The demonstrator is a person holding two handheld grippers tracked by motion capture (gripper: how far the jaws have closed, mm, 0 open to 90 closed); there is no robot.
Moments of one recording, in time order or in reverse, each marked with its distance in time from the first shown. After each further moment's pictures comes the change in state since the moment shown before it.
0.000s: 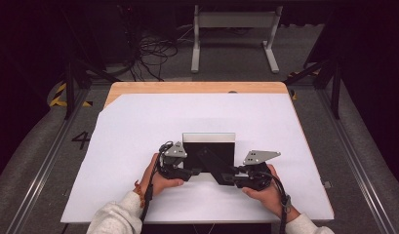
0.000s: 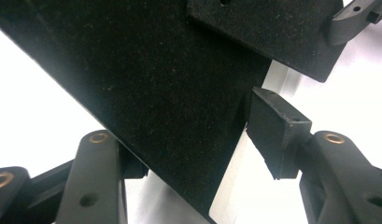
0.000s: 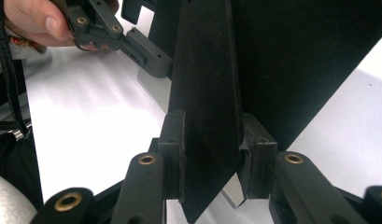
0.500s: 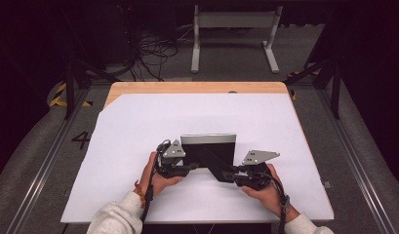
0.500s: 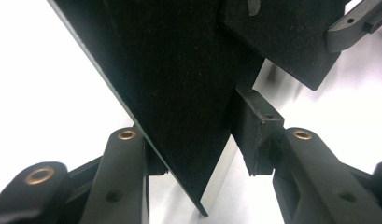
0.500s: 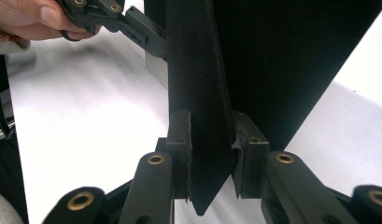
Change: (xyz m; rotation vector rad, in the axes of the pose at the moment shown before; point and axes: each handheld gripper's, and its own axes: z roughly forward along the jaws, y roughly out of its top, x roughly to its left) left arm -0.006 0.005 -0.008 -0.028 0.111 0.064; right arm 0.002 0.002 0.000 -0.003 -0.045 -0.029
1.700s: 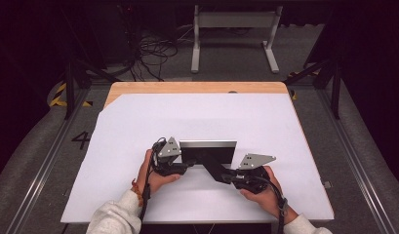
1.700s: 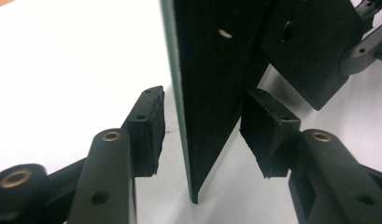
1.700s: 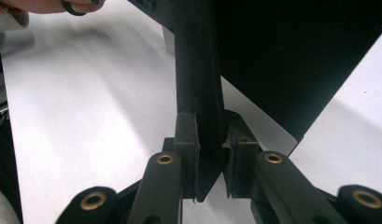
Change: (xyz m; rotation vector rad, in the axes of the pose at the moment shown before) left arm 0.006 0.000 -0.009 -0.049 0.050 0.023; right arm 0.008 -0.003 0.005 0.021 -0.012 -0.059
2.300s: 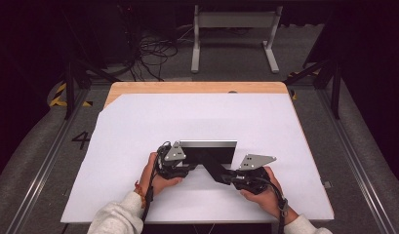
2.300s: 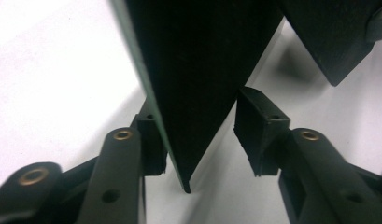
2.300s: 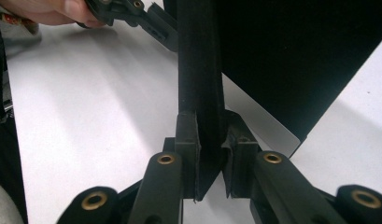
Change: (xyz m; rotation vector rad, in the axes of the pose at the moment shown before) left arm -0.006 -0.010 0.015 0.070 0.006 0.027; right arm 0.001 -0.001 -0.001 -0.003 0.009 -0.004
